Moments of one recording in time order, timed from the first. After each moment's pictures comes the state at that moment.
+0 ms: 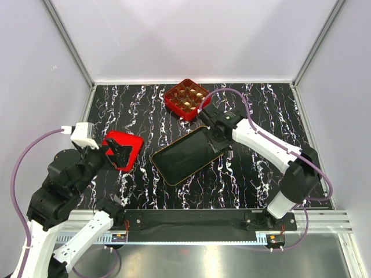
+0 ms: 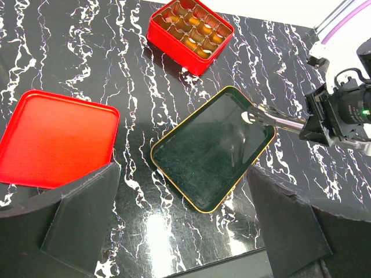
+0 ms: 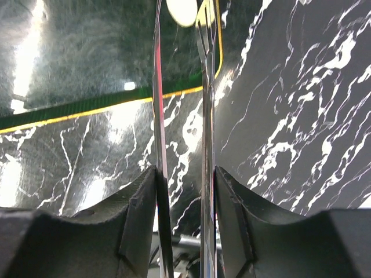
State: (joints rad) left arm -0.48 0.50 1.14 -0.93 -0.16 -0.40; right arm 0.74 1.64 1.46 -1.08 0.27 0.21
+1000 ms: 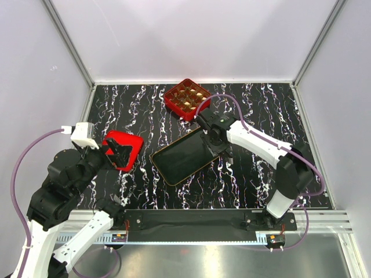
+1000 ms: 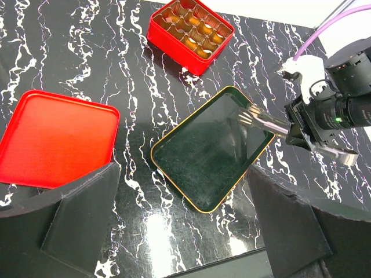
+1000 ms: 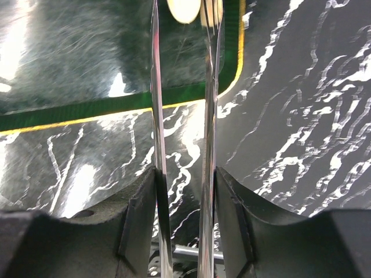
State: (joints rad) left arm -0.48 0.51 1.14 -0.93 -0.16 -0.40; right arm 0.74 1.70 1.40 -0.99 0.26 0.15
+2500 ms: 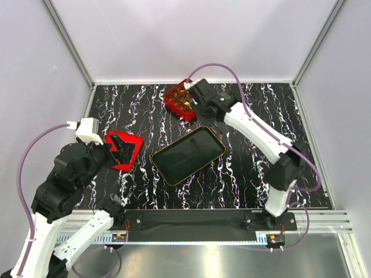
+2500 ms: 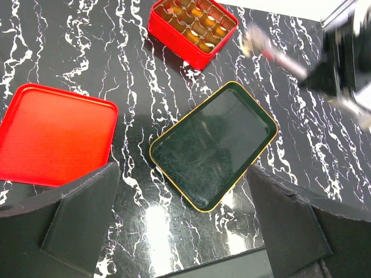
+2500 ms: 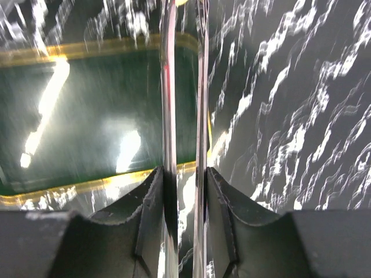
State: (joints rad) left arm -0.48 0.55 1.14 -0.92 -0.17 -0.42; right arm 0.74 1.77 1.81 -1.05 0.31 0.11
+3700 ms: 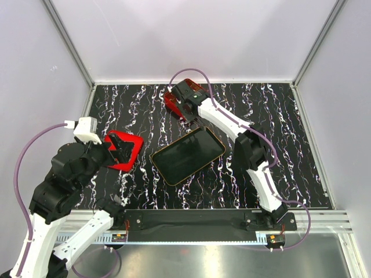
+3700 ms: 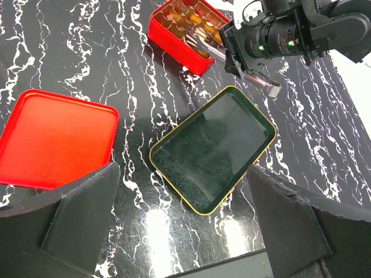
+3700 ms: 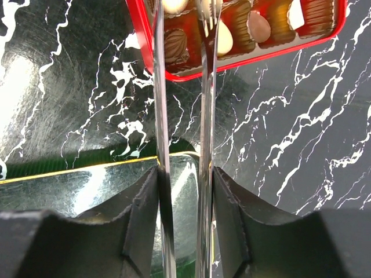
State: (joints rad) left arm -0.48 0.56 1.16 -0.92 -0.17 -0.41; right arm 0.71 2.28 2.18 -0.88 0.35 -0.04
